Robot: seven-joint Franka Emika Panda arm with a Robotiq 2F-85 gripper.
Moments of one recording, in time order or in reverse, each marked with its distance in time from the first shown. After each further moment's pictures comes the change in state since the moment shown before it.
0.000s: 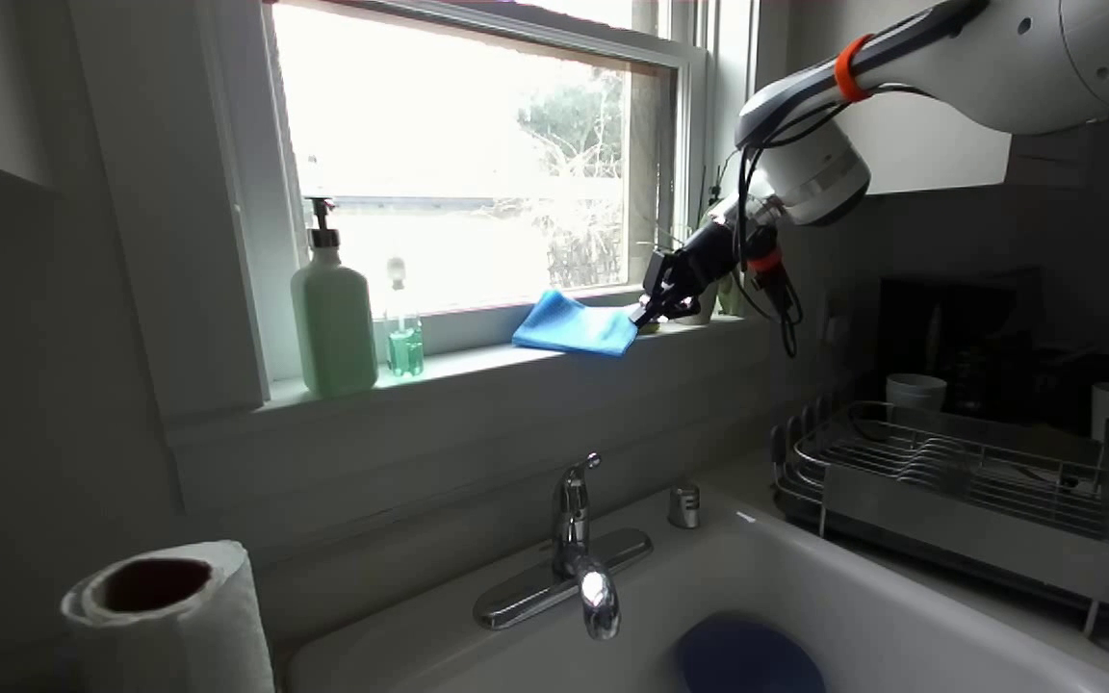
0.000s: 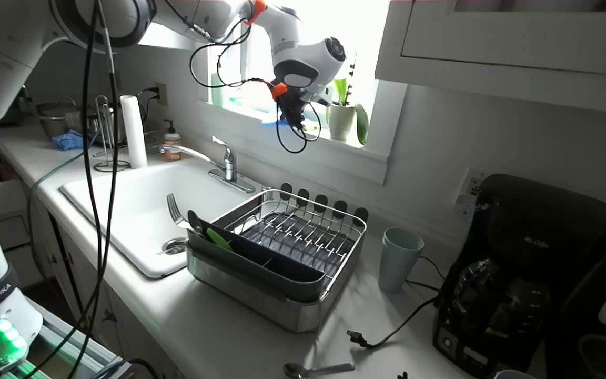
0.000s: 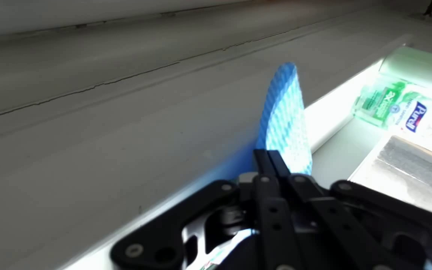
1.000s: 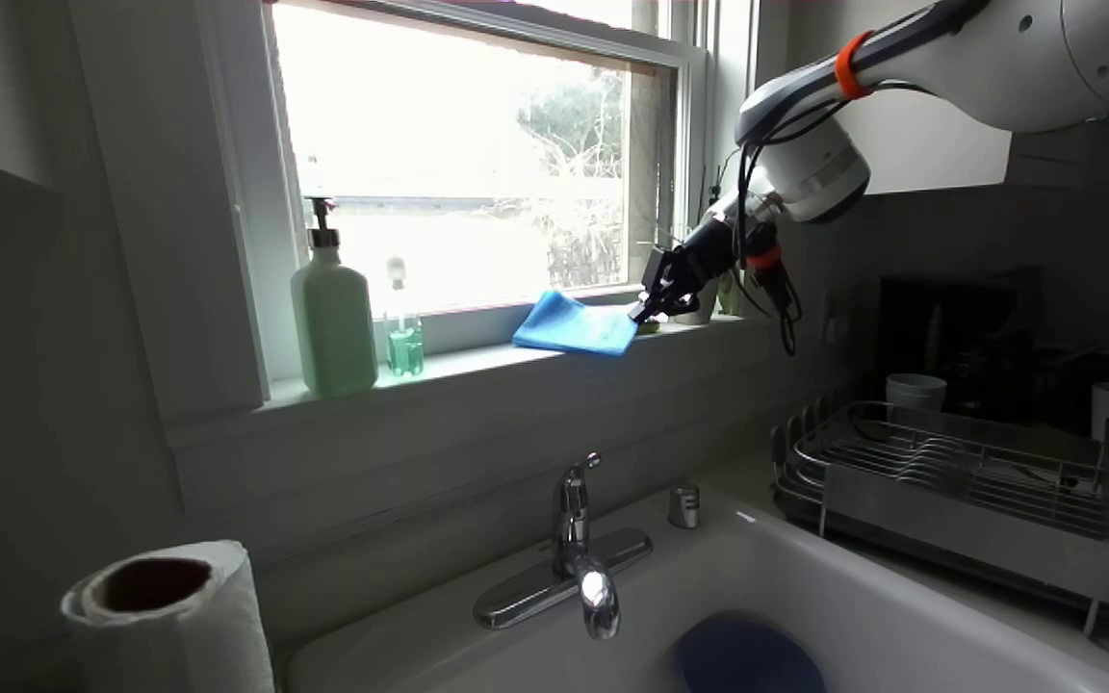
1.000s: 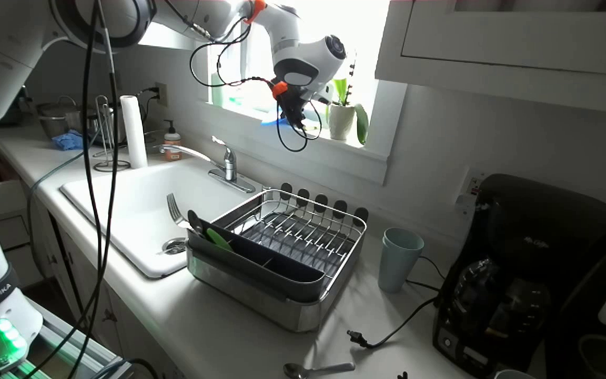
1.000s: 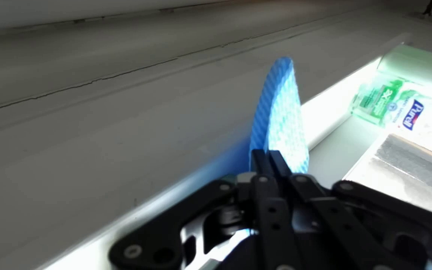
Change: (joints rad) arm 0.001 0.000 0.000 0.008 0.000 0.000 0.000
